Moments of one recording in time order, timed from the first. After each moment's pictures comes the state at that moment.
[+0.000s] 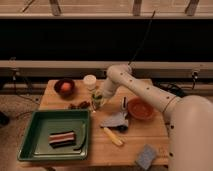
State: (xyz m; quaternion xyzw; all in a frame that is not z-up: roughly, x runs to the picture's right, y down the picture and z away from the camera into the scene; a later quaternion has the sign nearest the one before) arm -0.030 0.079 0.879 -0.24 -0.30 -0.23 0.89
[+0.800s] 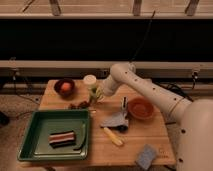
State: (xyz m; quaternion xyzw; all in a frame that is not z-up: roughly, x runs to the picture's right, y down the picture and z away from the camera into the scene) arm -0.037 0.051 0.844 -0.20 -0.33 -0.21 0.90
